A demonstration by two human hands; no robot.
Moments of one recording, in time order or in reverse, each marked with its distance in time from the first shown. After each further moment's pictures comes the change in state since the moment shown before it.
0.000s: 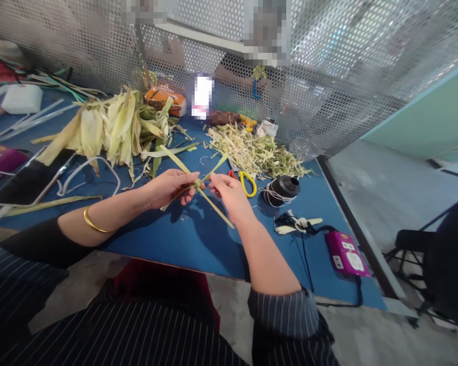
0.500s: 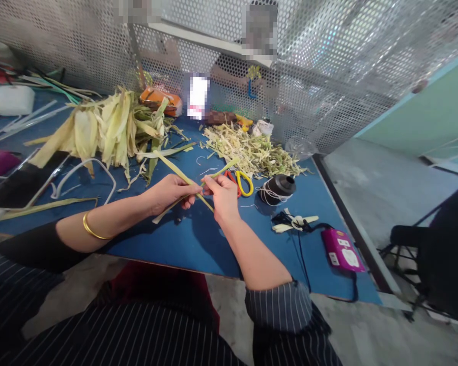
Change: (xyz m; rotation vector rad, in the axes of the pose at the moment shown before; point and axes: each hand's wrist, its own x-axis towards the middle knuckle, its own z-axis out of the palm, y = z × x) left_hand -0.001 -0.011 0.012 0.107 0.033 0.033; right_hand 0.005 0.012 0.026 0.309 0.230 -0.112
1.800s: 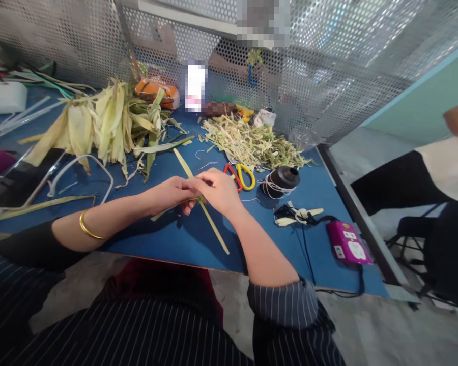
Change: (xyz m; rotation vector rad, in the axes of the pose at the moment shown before) left_hand -0.005 -0.003 0.004 0.096 -0.141 -0.055; right_hand -0.002 -0.021 -0.014 -0.684 -0.349 -0.259
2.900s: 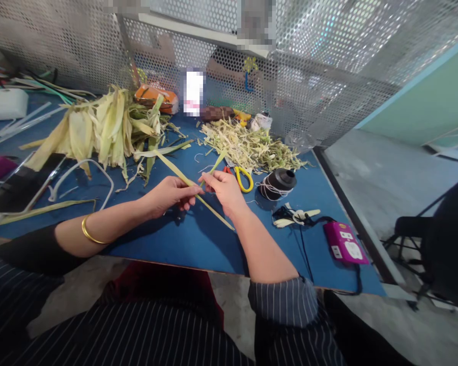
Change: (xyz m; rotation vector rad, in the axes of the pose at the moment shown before) left_hand 0.000 0.002 -0.001 -0.044 0.158 0.000; right_hand 0.007 0.018 0.000 0.472 0.068 0.256
